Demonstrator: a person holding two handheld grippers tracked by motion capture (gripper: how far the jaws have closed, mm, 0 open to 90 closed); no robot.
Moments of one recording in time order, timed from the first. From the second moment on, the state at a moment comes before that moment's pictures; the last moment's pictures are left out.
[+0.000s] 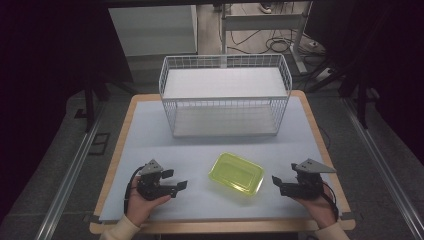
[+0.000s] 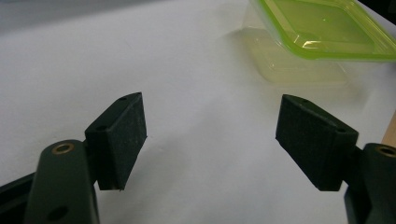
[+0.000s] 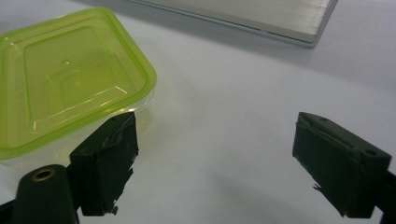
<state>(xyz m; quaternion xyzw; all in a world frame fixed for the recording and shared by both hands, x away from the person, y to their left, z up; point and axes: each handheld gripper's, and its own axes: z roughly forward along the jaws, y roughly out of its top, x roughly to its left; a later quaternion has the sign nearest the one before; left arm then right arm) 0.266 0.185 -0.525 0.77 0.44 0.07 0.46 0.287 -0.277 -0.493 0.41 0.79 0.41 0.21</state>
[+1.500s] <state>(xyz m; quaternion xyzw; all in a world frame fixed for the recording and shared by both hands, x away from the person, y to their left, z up) 0.263 0.183 -0.525 0.78 0.43 0.07 0.45 0.276 -0.259 -0.474 0.37 0.80 0.44 0.16</state>
